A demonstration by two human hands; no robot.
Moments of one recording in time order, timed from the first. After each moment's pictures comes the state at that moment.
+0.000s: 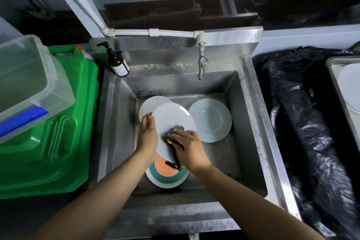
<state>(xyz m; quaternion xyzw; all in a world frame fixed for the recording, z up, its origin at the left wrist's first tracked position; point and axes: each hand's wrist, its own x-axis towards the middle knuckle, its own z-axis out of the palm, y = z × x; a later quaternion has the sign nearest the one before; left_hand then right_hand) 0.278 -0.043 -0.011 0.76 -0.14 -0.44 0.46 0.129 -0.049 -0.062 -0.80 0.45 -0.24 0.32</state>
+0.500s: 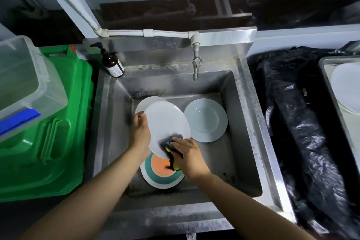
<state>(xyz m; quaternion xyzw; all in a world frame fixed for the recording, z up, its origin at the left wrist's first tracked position) 0.290 -0.051 -0.020 0.77 -0.13 -0.42 0.46 0.110 -0.032 -0.067 -0.79 0.46 -0.21 0.34</state>
